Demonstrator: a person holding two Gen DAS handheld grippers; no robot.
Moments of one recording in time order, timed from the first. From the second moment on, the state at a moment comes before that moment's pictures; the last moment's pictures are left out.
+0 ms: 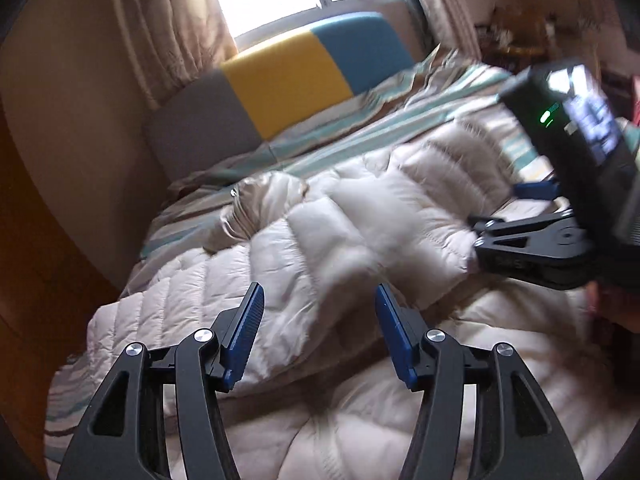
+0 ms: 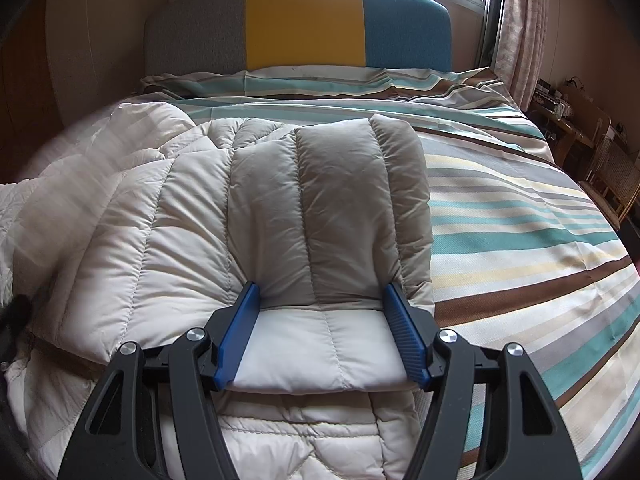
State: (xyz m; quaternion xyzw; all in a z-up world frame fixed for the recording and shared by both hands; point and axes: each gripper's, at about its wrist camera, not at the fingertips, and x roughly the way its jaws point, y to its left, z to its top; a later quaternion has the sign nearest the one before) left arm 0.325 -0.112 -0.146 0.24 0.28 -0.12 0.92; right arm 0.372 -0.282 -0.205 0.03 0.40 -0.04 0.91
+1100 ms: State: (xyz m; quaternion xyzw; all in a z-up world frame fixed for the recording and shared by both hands) left arm 0.415 0.128 -0.179 -0.01 0.40 0.07 0.91; right arm 0.423 -0.146 -0.203 0.03 0.41 0.08 0.91
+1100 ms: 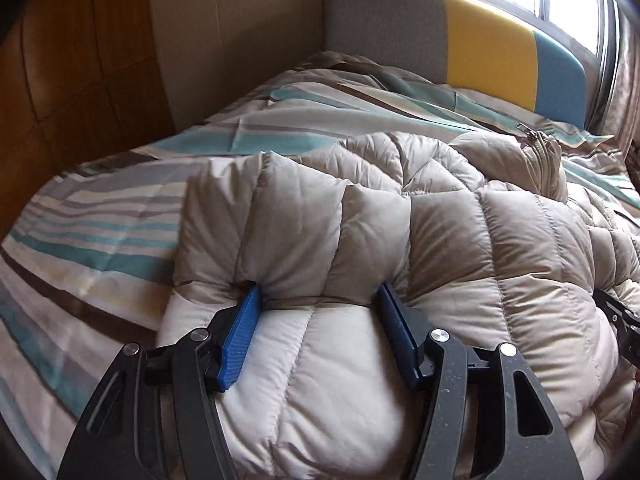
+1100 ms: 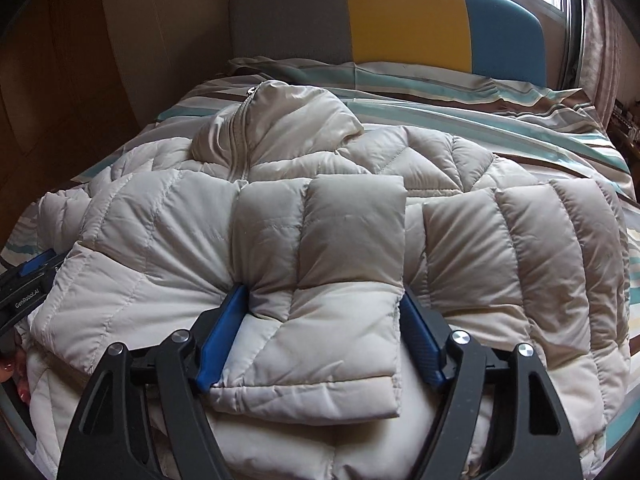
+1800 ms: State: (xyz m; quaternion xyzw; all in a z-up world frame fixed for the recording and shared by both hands) left arm 0.458 0.144 -0.198 -0.02 0.42 0.14 0.90; right arm 0.414 -0.145 -0.202 0.02 0.40 0.08 0.91
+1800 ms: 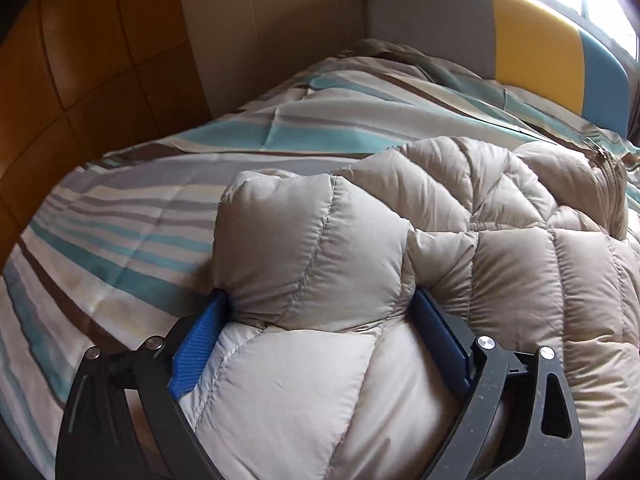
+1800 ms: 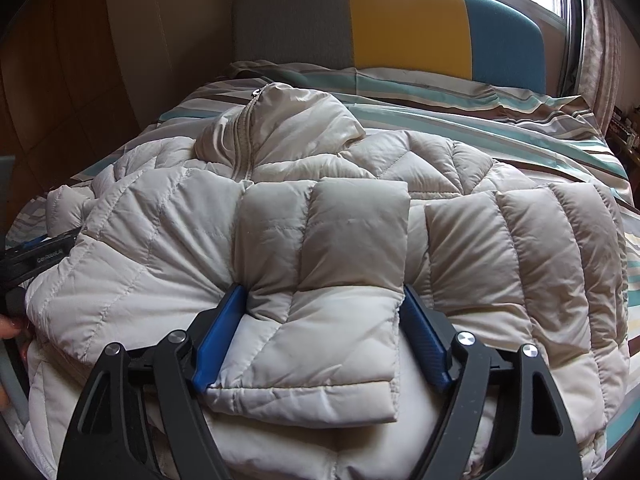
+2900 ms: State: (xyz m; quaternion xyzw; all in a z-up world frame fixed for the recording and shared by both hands) left arm 0.357 0.104 -0.142 0.04 0.40 0.08 0.91; right arm 0.393 -0.166 -0.152 0.03 0.41 0.07 0.91
